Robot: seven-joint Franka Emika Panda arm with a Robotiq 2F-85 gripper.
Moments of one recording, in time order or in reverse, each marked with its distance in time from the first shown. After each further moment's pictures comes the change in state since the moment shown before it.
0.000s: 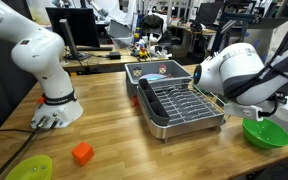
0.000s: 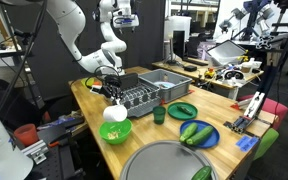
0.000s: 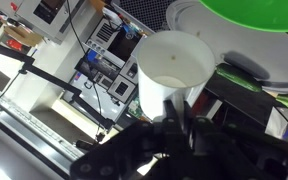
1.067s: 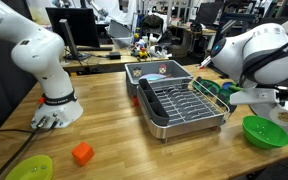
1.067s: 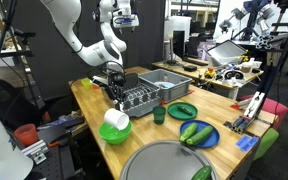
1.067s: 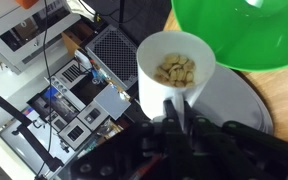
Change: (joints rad) arm -0.132 -0.160 0.000 -0.109 0.101 0.268 -0.330
